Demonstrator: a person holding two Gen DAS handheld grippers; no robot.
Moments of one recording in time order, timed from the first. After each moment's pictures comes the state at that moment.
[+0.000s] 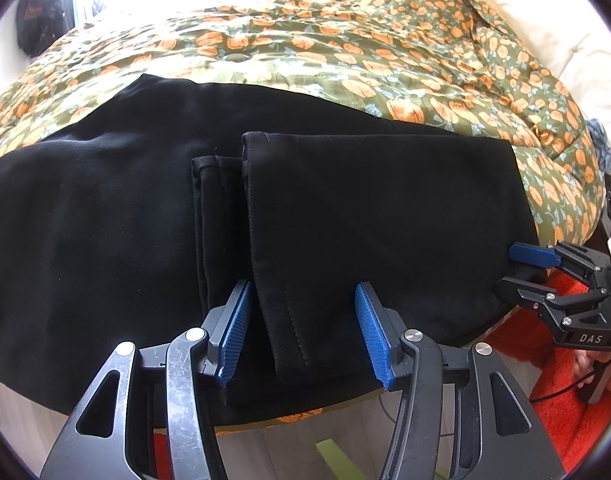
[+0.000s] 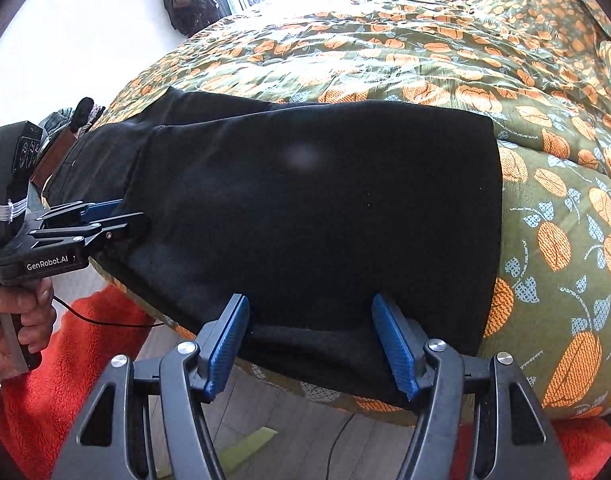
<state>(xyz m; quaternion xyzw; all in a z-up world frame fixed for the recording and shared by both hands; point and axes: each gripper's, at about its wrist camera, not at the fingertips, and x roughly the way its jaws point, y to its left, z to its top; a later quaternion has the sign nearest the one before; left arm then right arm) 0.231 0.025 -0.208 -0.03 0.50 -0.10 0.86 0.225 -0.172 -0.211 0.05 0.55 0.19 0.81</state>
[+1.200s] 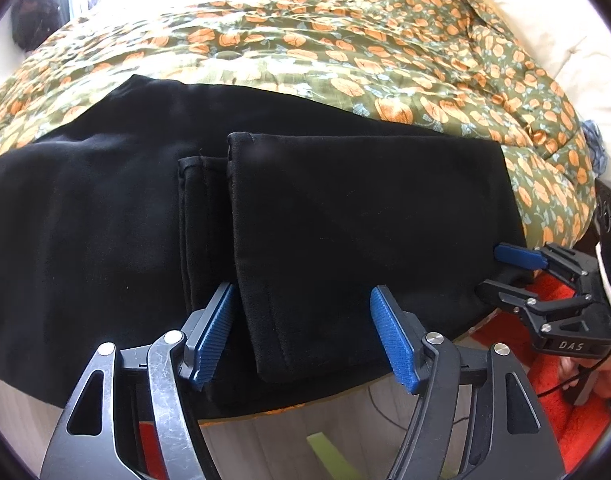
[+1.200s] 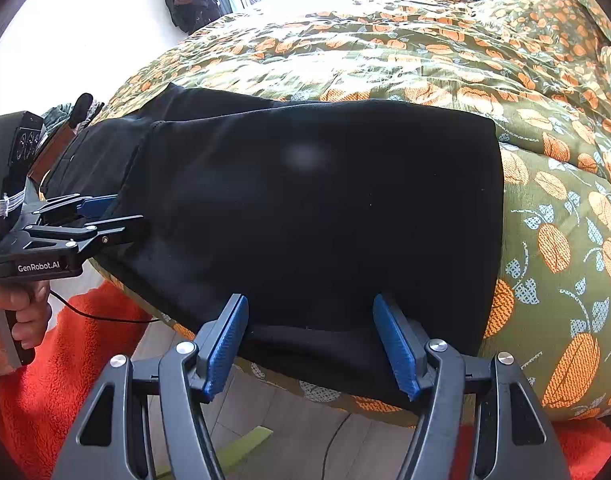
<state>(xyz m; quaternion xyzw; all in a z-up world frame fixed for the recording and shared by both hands) 0.231 0.021 -0.200 -0.06 0.51 -0.11 0.85 0.225 -0.171 -0.210 0.04 0.55 0.19 0.81</state>
